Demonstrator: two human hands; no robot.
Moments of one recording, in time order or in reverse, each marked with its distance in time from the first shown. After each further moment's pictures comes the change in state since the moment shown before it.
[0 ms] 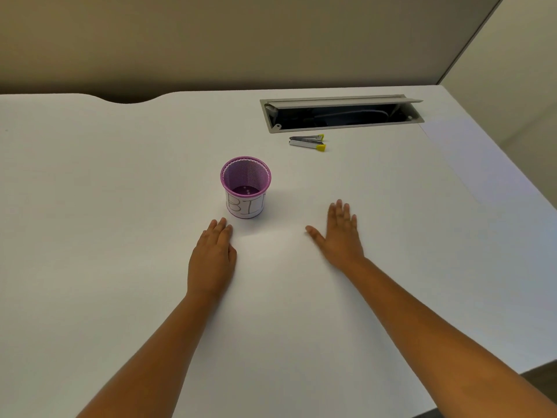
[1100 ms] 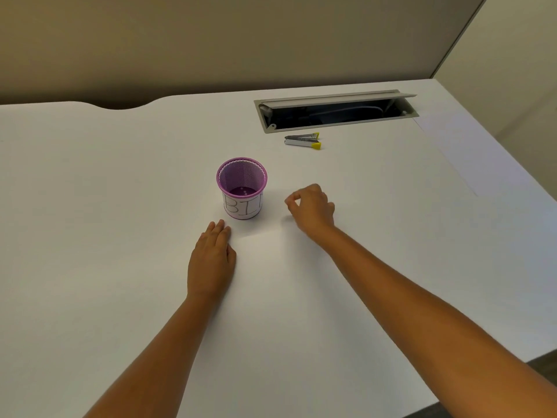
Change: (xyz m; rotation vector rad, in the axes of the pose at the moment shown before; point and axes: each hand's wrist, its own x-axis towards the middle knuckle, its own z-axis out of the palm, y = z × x) left_hand -0.001 -0.001 0.000 -0.008 0.014 0.006; right_hand 0.015 -0.081 -0.049 0.311 0.097 0.068
